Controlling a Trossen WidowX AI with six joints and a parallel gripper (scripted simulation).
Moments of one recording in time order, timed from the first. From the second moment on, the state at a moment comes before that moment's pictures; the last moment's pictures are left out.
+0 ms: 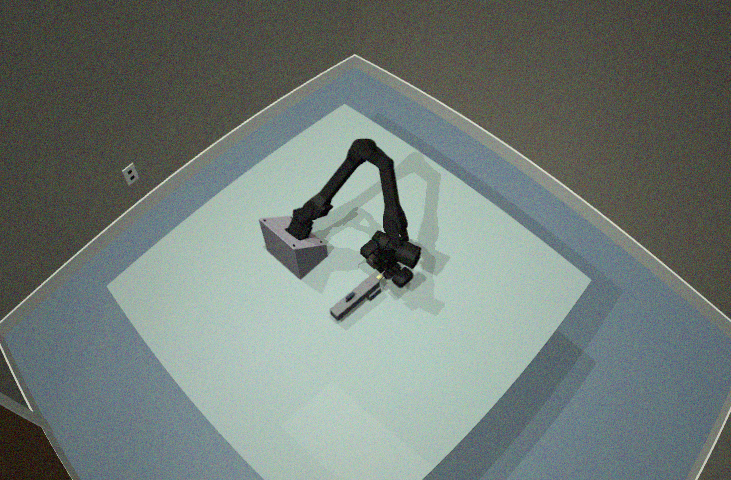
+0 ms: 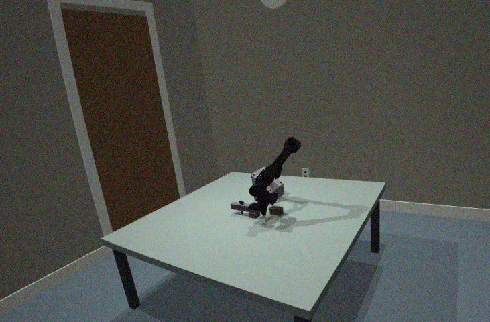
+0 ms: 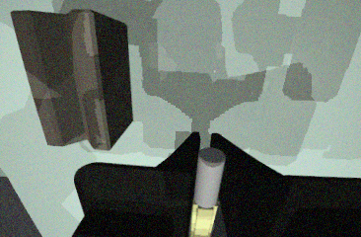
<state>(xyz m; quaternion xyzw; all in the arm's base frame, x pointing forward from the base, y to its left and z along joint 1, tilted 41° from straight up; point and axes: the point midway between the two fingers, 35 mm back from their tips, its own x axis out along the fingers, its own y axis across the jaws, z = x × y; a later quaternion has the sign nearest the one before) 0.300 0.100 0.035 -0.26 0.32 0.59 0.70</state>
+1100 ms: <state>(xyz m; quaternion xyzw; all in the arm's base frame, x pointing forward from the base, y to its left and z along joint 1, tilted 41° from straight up) 0.303 0.114 0.047 -0.25 0.32 0.59 0.70</state>
